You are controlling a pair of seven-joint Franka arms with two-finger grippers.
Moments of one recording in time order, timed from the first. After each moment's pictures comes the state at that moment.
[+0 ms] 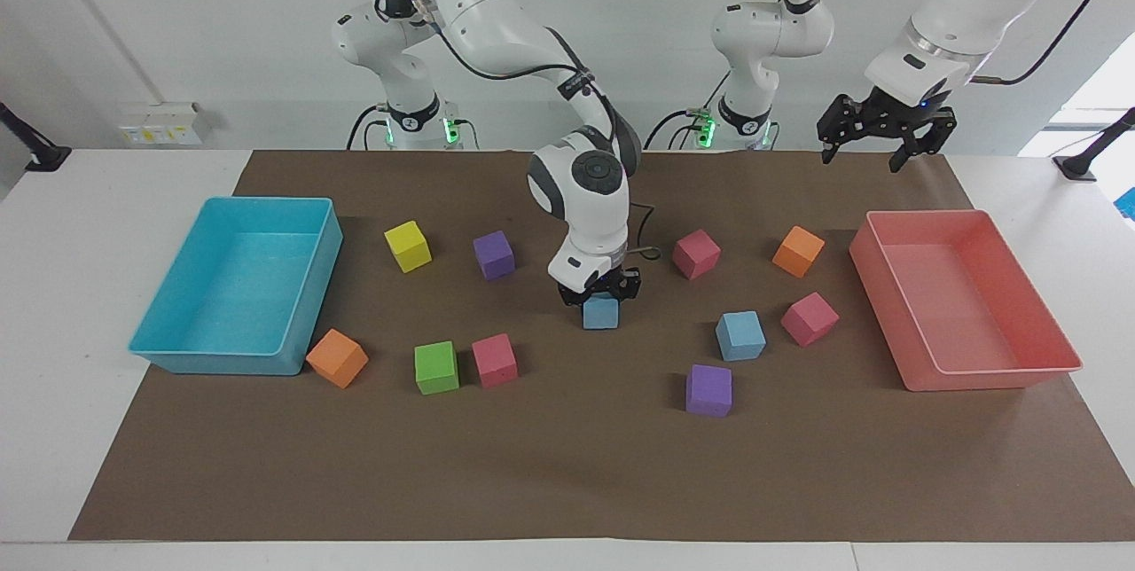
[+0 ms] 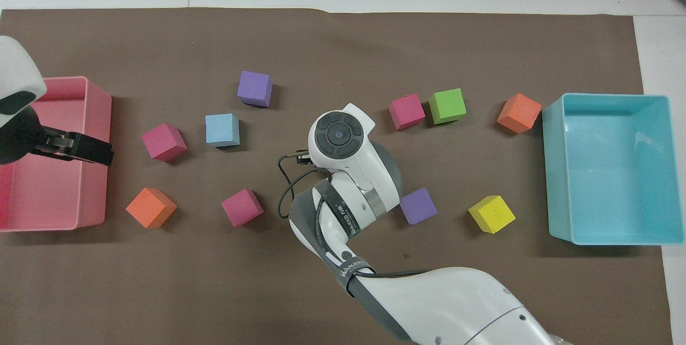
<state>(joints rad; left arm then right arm) -0.09 -0.04 -0.05 -1.59 -0.02 1.50 0.08 0.71 0.59 -0.10 -1.59 0.10 2.25 0.47</state>
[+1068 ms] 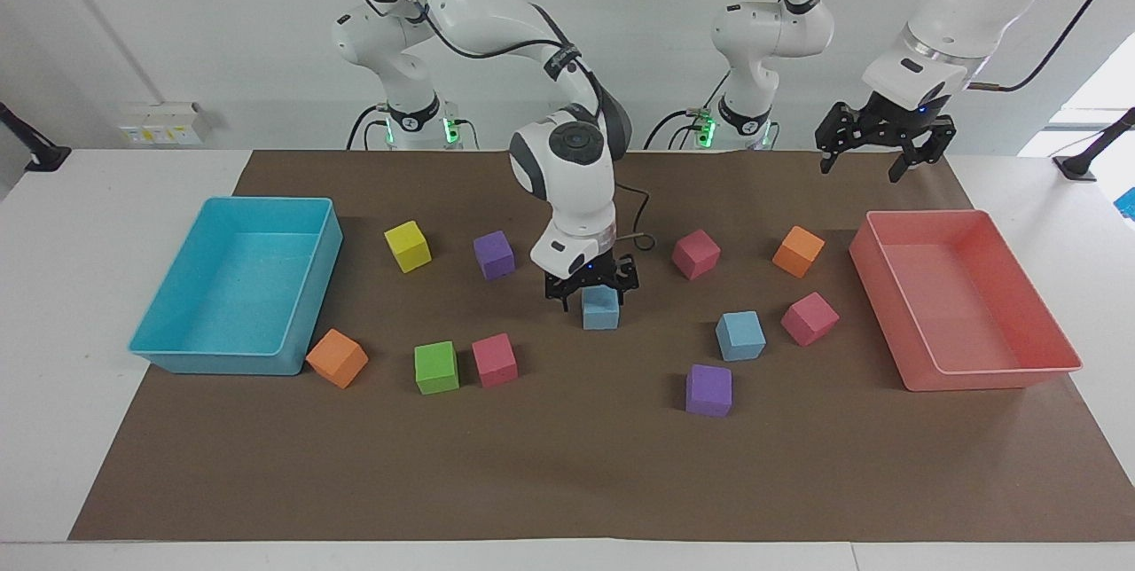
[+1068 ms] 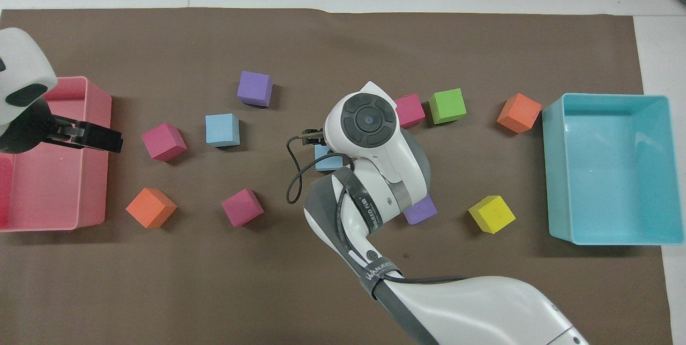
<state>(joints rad) -0.10 -0.02 -0.06 -1.61 -0.02 1.60 0.08 0.66 0.48 -0.13 -1.59 0.10 2.25 0.47</state>
